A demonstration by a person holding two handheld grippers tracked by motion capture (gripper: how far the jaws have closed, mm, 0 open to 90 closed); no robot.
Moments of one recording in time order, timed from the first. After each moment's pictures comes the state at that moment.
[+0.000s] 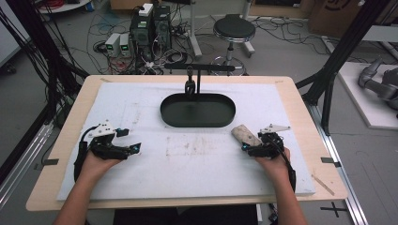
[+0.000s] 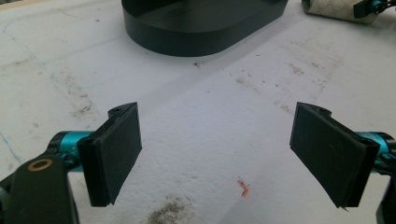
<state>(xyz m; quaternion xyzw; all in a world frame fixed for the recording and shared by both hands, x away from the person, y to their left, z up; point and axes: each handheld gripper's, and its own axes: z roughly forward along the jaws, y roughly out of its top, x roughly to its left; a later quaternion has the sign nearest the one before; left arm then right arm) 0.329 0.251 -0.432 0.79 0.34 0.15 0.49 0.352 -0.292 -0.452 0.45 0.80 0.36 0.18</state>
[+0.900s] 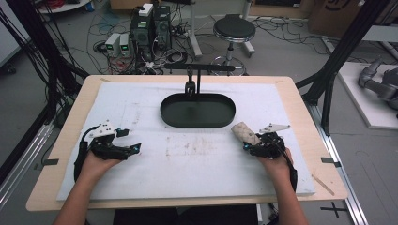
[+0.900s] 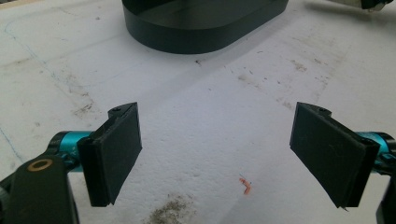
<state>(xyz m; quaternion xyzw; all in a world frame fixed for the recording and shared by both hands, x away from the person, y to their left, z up) 0.329 0.251 -0.432 0.79 0.34 0.16 0.49 0.347 -0.289 -0.435 0.43 0.81 0.34 0.18</state>
